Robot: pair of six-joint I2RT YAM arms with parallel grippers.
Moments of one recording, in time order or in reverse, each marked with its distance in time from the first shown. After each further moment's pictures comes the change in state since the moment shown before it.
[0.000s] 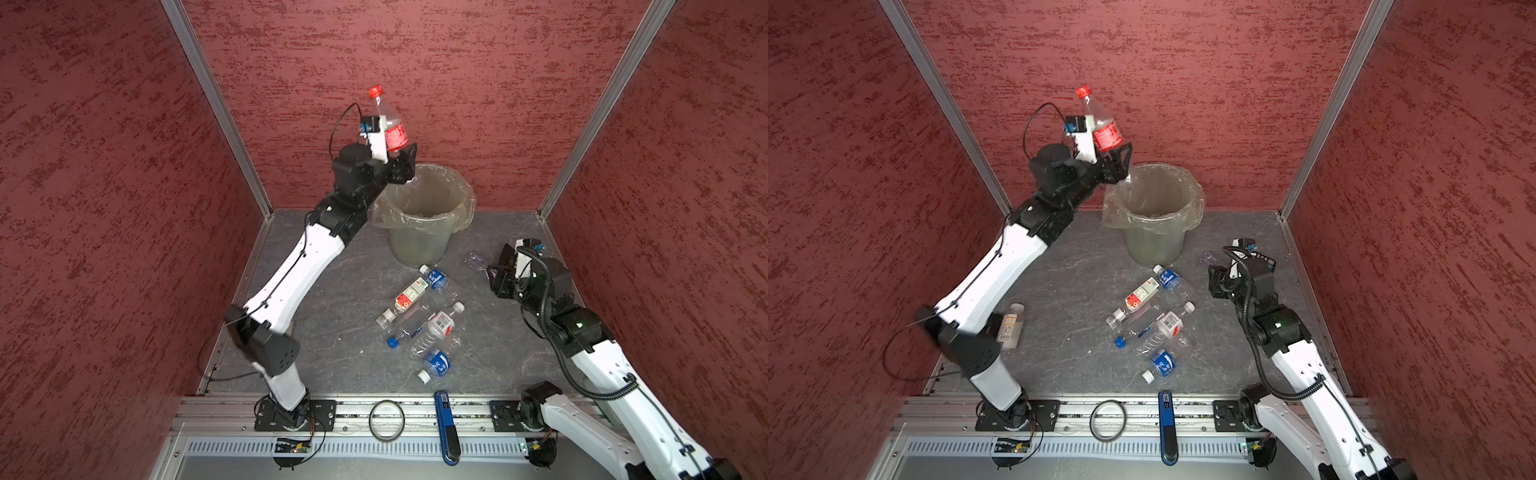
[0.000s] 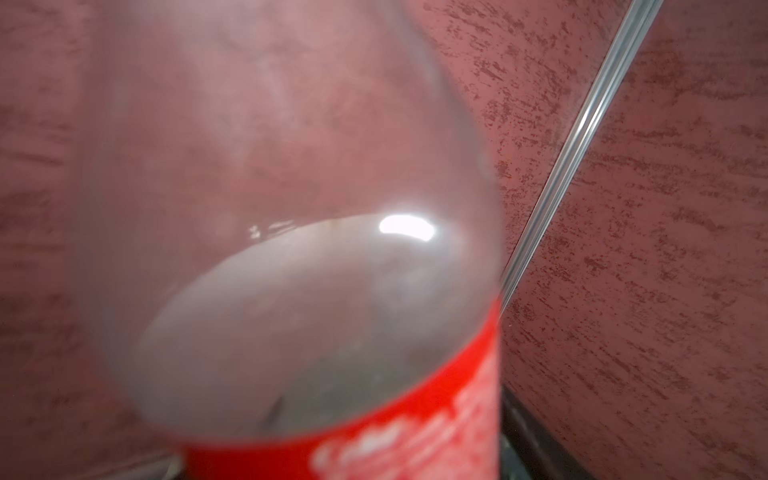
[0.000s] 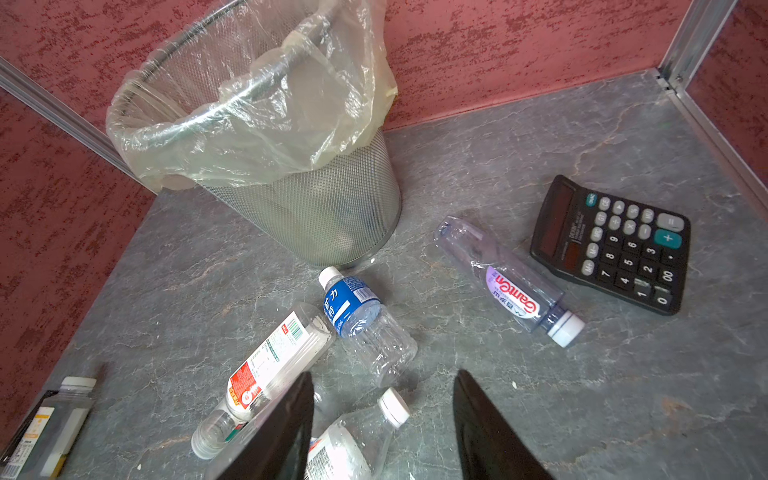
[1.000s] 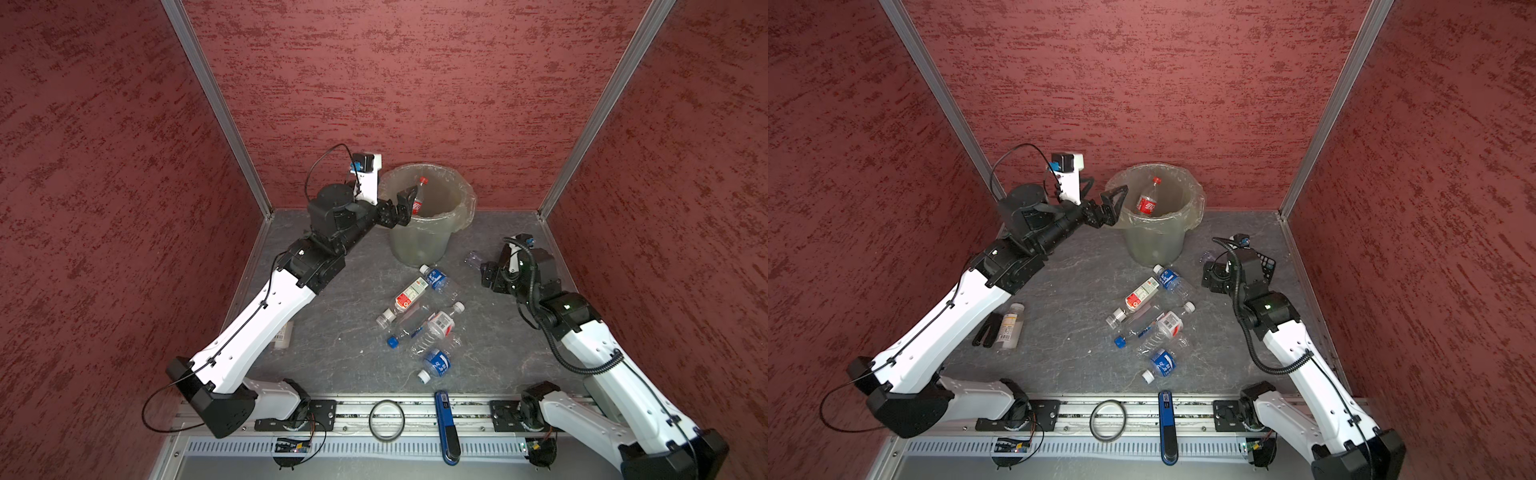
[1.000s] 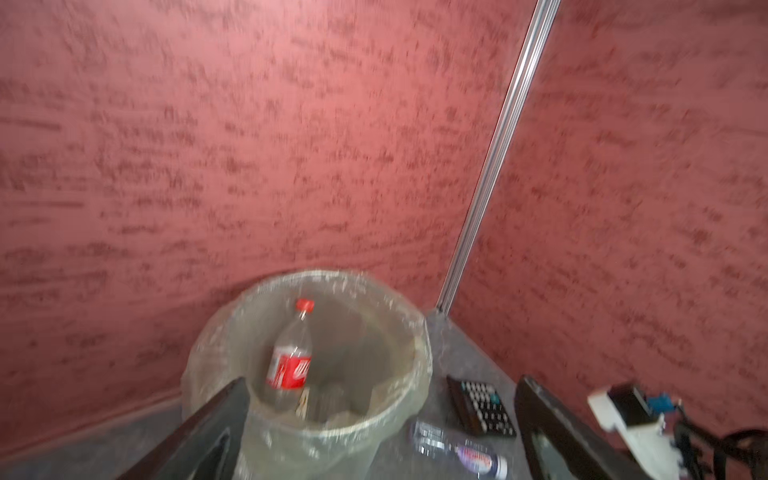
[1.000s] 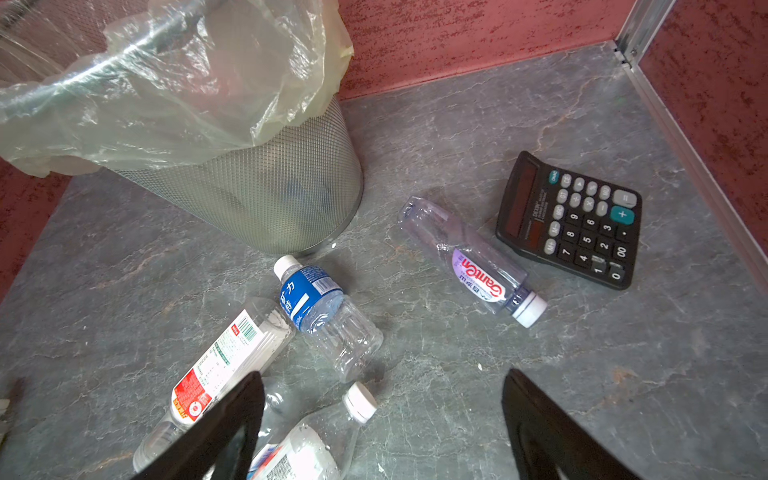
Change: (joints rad) left arm -0.122 -0.621 -0.775 0.020 -0.079 0.096; right arm -0.002 0.172 0.082 -0.061 0.085 -0.010
